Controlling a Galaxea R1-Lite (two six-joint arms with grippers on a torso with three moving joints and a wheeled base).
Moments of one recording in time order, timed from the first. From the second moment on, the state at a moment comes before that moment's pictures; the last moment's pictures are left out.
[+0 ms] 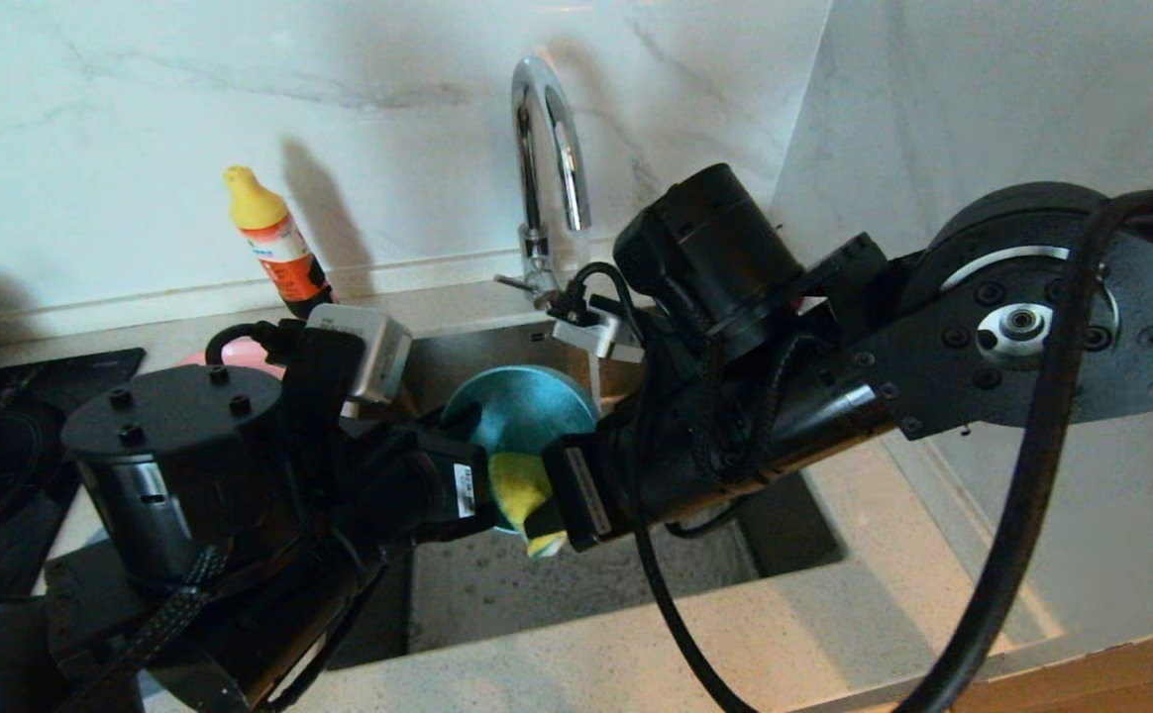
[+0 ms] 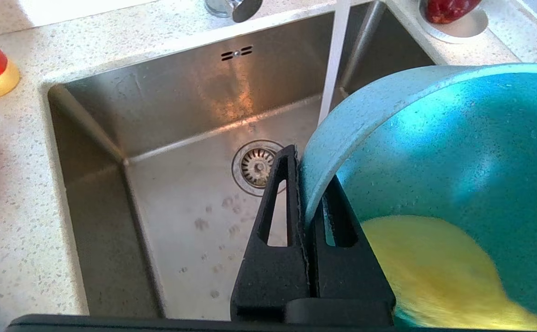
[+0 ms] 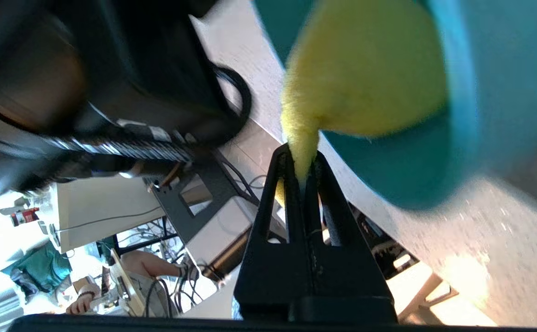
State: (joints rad) left arm -0.77 1.55 -0.60 -0.87 0.48 -0.01; right arm 0.91 1.94 -1.82 0.58 0.30 0.40
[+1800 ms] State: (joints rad) left arm -0.77 1.56 -0.59 -0.88 0.48 -0.01; right arm 0.79 1.89 -1.93 0.65 0.32 0.43
